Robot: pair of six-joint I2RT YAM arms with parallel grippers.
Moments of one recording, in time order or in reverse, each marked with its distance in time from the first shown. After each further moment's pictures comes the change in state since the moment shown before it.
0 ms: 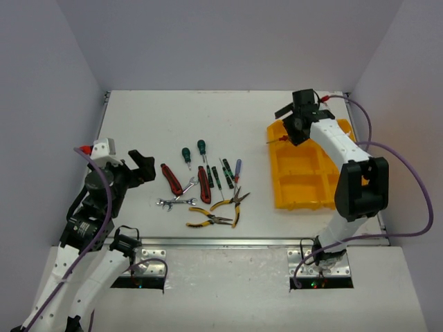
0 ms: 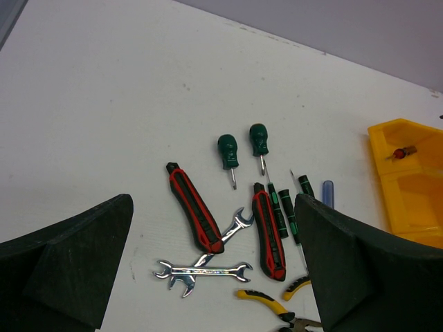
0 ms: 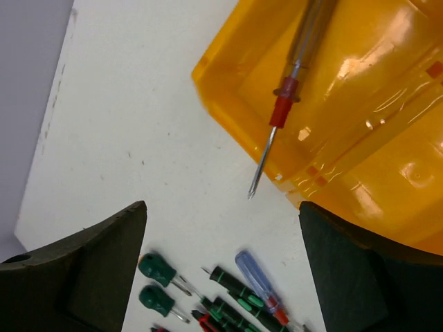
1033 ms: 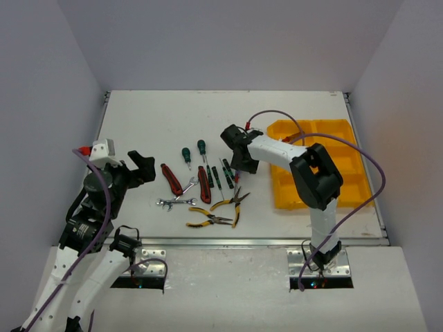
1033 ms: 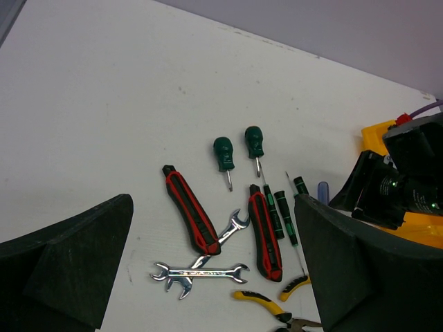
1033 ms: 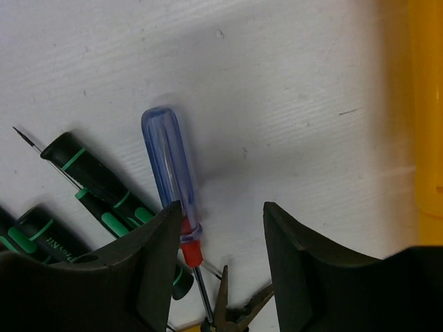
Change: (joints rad) left arm -0.006 -0.014 -0.002 0.007 0.004 0.000; right arm 0.492 0.280 0.058 -0.186 0.210 -0.246
